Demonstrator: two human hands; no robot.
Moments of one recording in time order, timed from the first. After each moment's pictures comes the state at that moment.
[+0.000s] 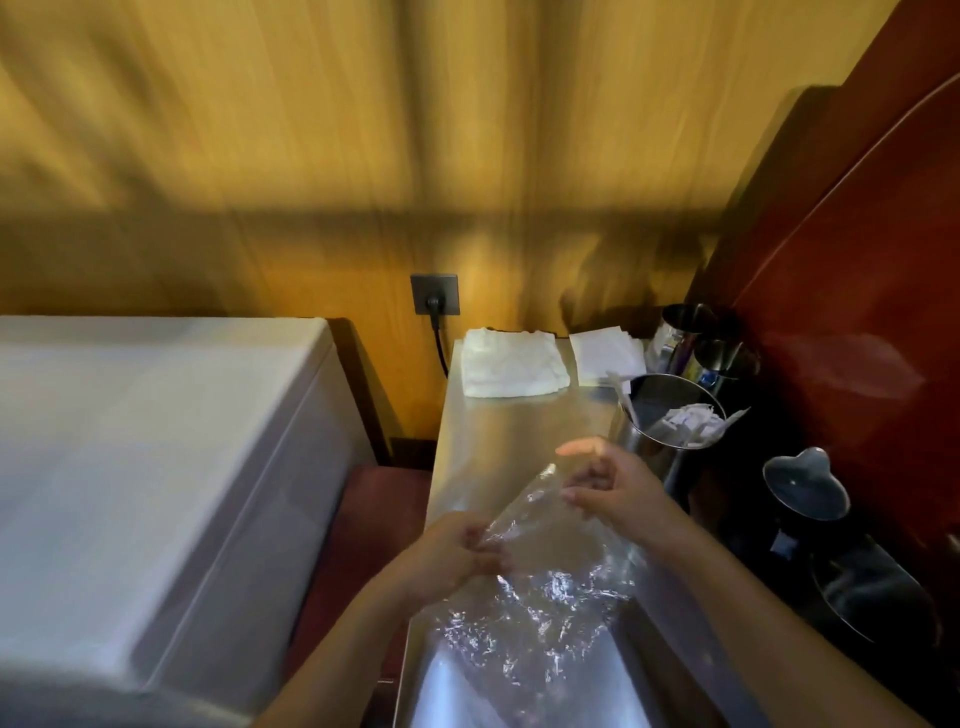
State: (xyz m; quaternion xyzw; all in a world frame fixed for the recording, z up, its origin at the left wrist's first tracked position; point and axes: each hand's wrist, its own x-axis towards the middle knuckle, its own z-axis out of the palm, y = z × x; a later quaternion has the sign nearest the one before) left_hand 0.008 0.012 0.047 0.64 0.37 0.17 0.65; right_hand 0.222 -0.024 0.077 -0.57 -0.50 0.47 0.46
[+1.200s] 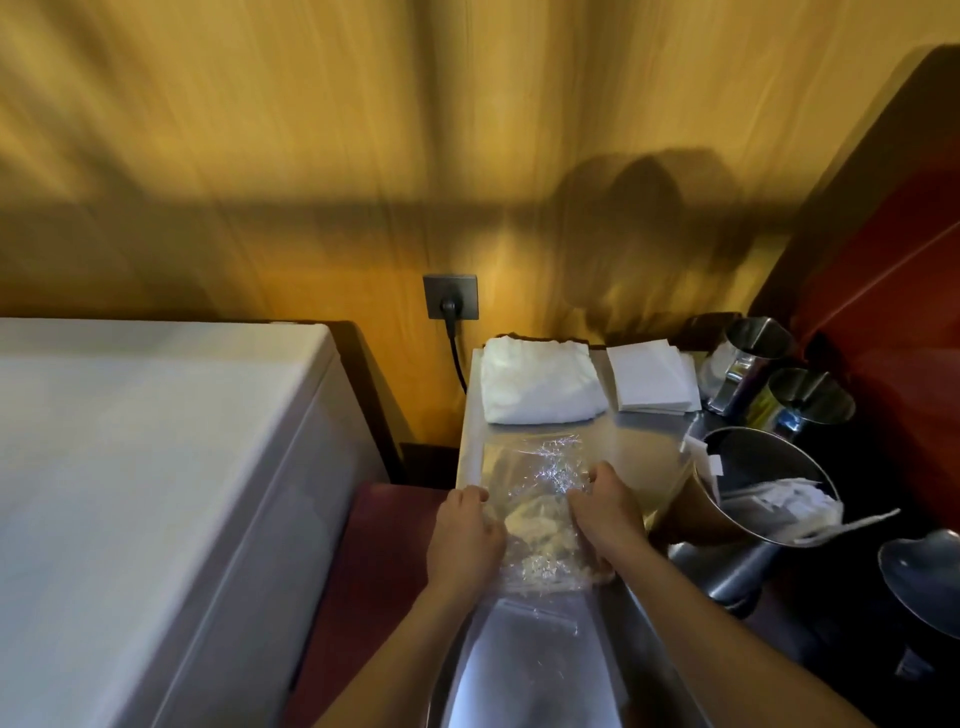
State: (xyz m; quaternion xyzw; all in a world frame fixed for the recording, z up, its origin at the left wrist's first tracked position) left_hand 0.043 0.100 0.009 0.69 0.63 0.18 0.31; right_hand 0.203 0.093 0.006 -0.82 -0.38 0.32 0.28
